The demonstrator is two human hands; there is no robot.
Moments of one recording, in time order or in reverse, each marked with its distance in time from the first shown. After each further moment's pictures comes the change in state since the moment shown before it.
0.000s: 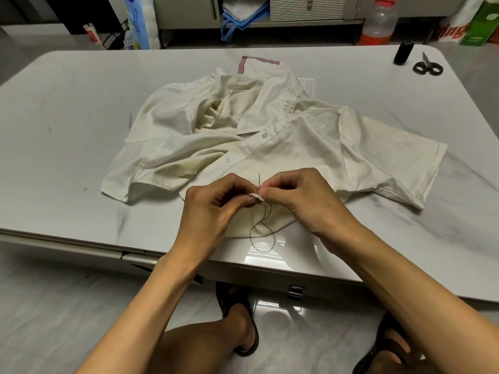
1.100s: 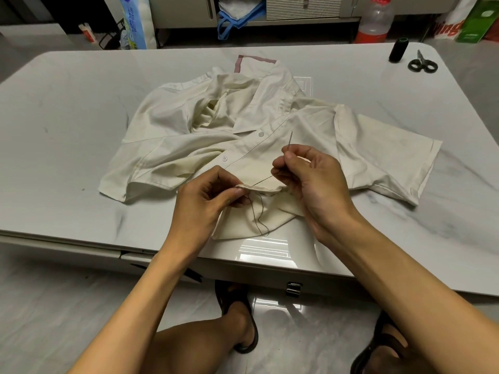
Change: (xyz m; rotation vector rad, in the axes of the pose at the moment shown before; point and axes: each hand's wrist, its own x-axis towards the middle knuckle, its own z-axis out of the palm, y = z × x) left_hand 0.004 -0.008 -0.004 -0.253 0.032 -0.221; right_hand 0.005 -0.005 -0.003 0.618 0.257 0.016
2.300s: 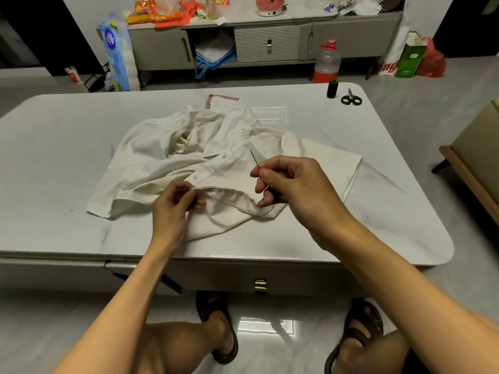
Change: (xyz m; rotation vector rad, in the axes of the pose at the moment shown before) left_hand 0.001 -0.013 0.007 -0.013 0.233 -0.011; right_hand -0.082 -0.082 -0.039 -0.369 -0.206 -0.178
